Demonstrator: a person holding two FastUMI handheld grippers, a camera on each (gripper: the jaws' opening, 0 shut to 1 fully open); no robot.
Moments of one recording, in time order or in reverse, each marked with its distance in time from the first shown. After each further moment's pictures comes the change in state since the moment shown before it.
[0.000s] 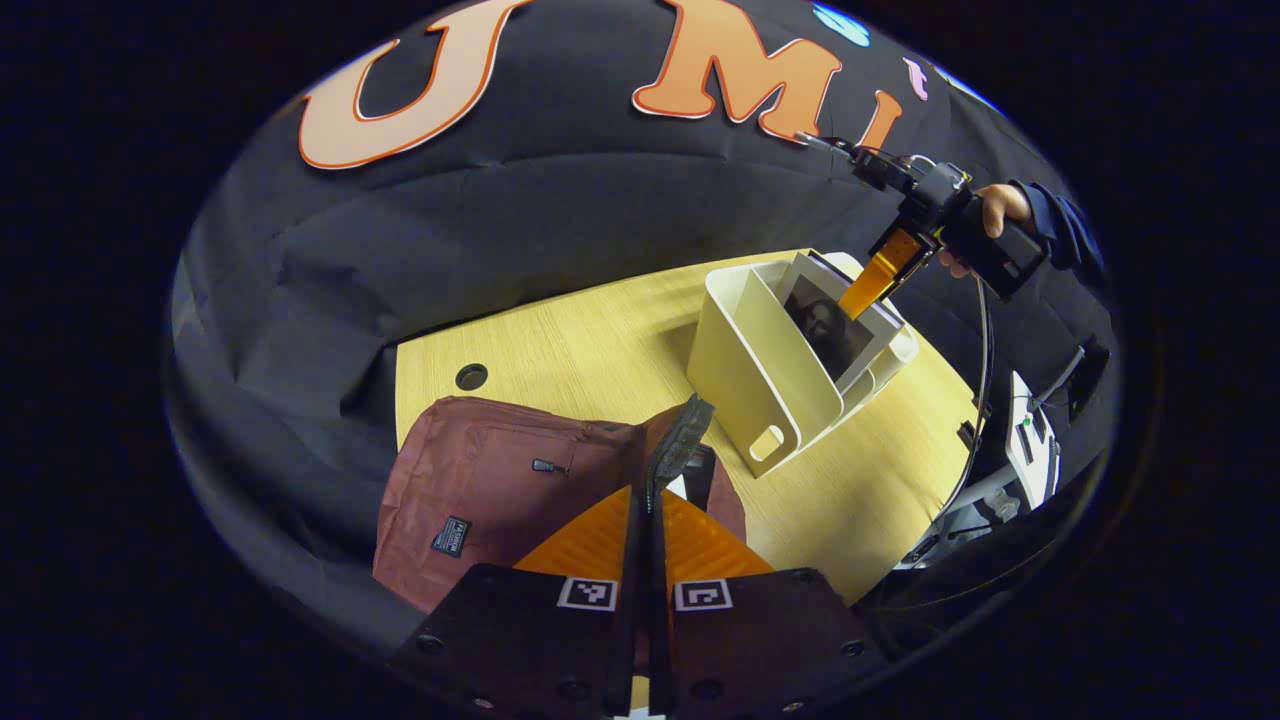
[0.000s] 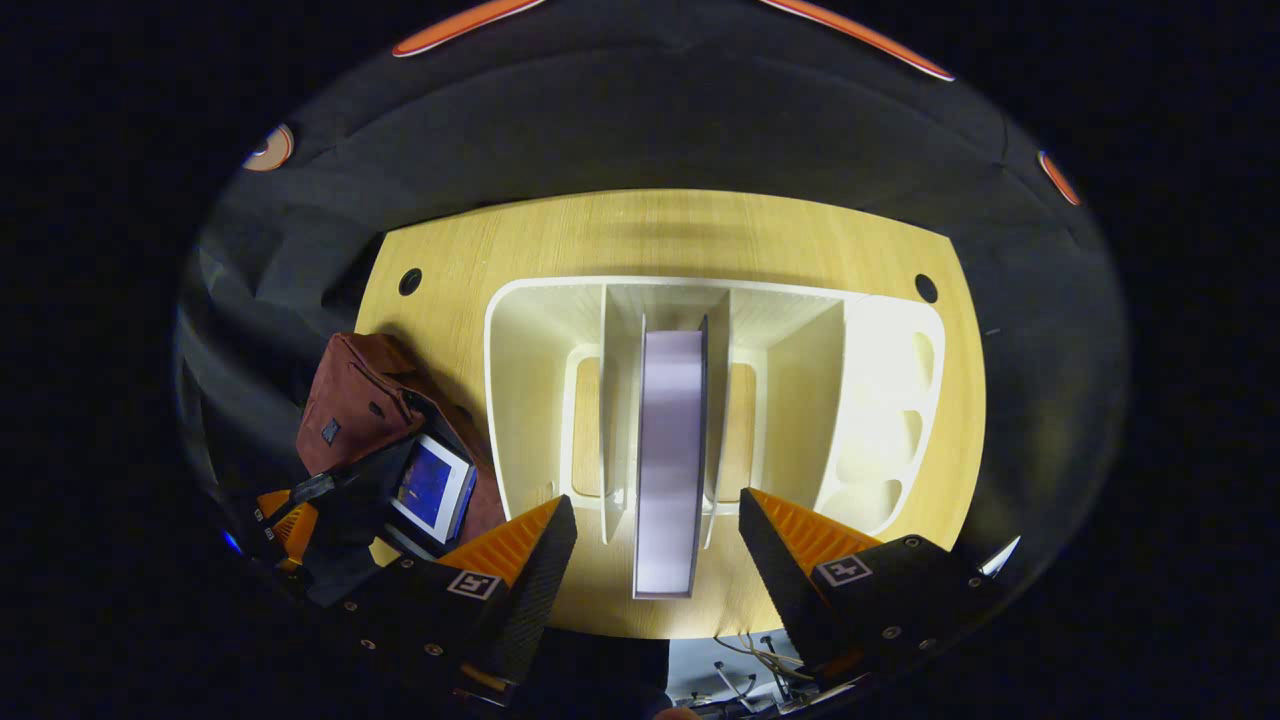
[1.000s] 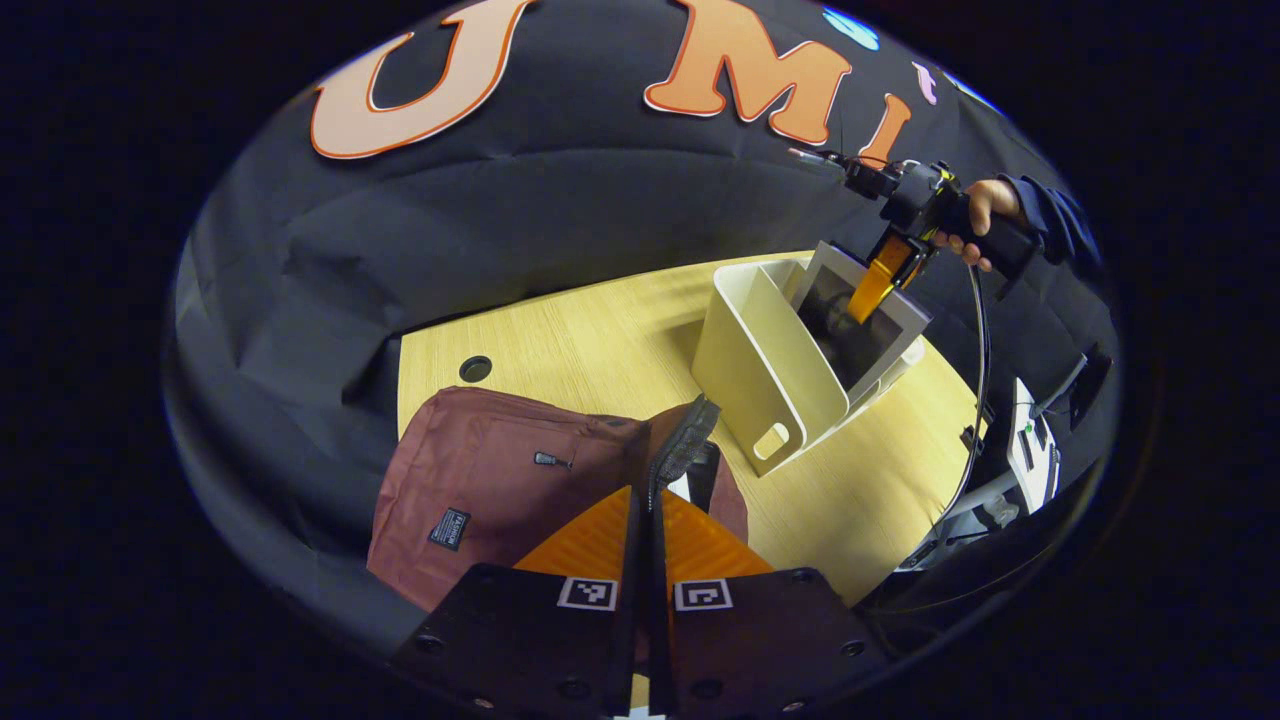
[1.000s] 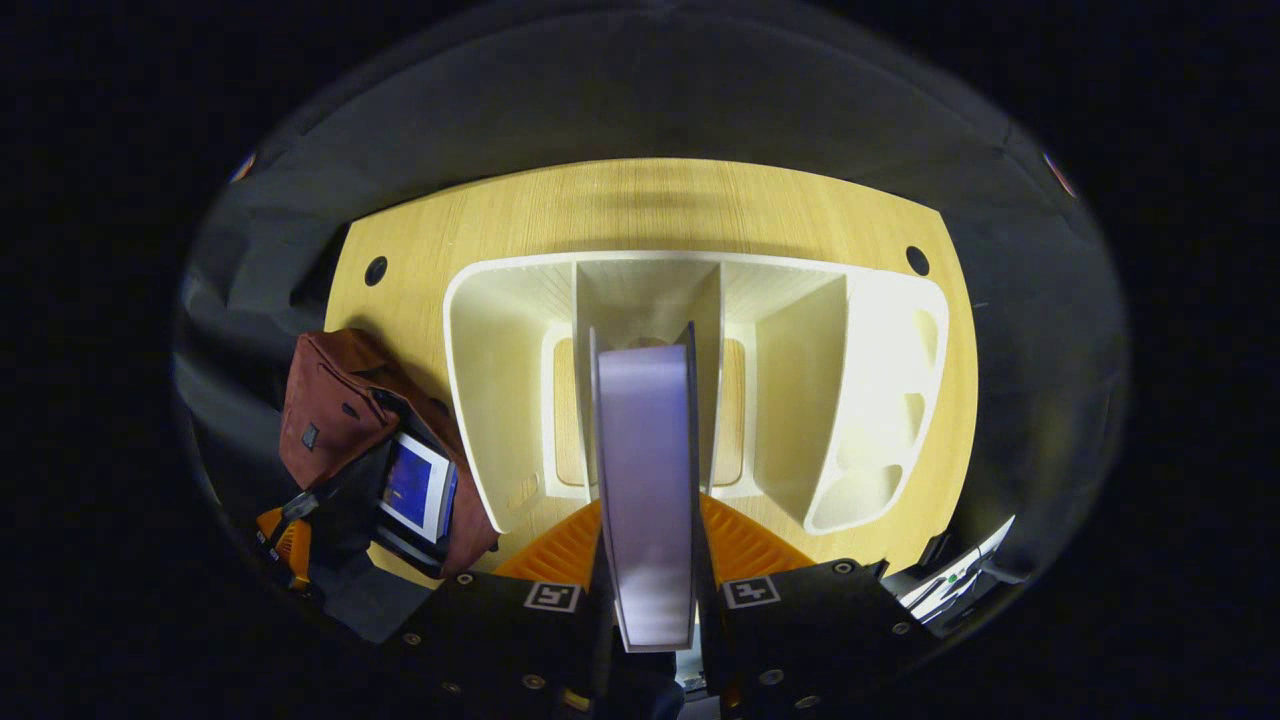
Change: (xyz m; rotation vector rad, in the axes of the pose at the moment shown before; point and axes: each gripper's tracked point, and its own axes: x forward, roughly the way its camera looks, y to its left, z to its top) left arm 0.002 0.001 -0.004 -0.017 -0.007 0.002; right arm -0.004 -0.009 -0.008 0.065 0.066 -0.070
